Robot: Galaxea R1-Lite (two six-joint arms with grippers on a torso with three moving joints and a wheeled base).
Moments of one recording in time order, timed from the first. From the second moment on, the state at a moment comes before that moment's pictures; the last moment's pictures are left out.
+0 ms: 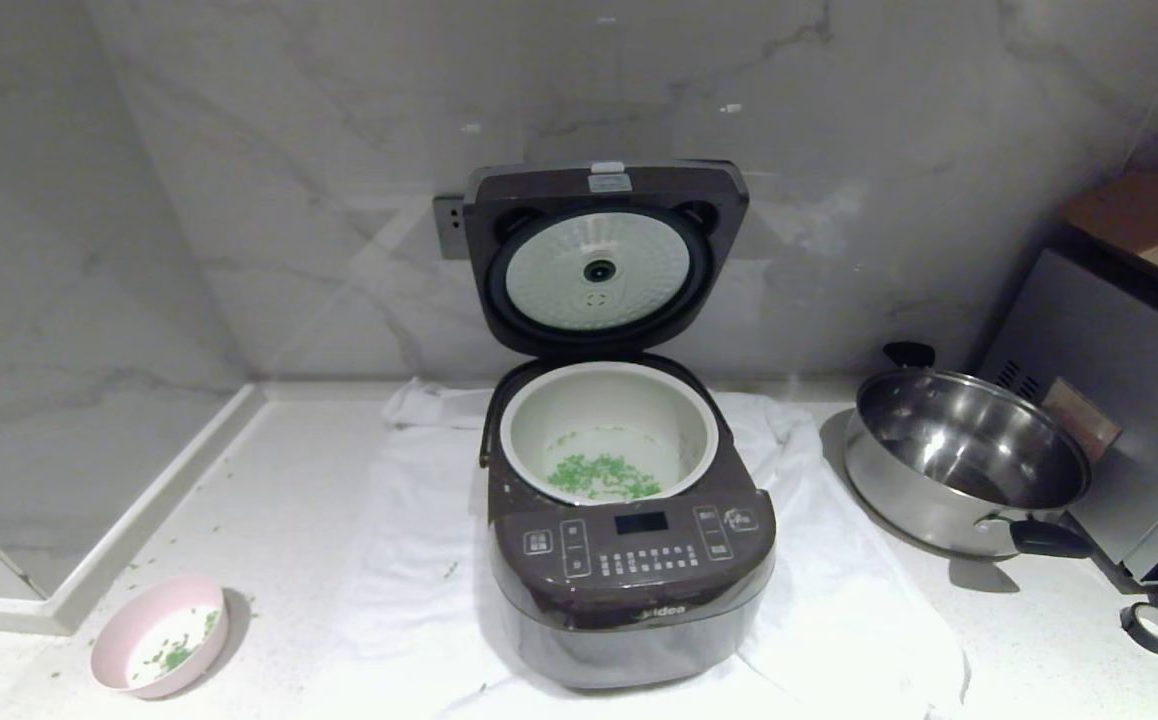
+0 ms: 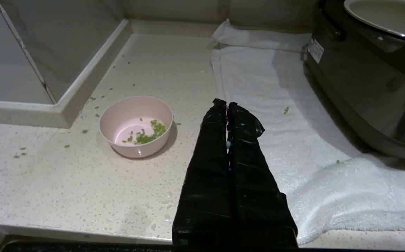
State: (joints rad) left arm 0.00 0.00 -0.01 0.02 0.01 -0.03; right arm 0.00 0.00 -0.18 0.16 -0.07 -0.07
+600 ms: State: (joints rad) left arm 0.00 0.00 -0.01 0.02 0.01 -0.02; right arm 0.00 0.00 -0.02 -0.02 -0.02 -0.05
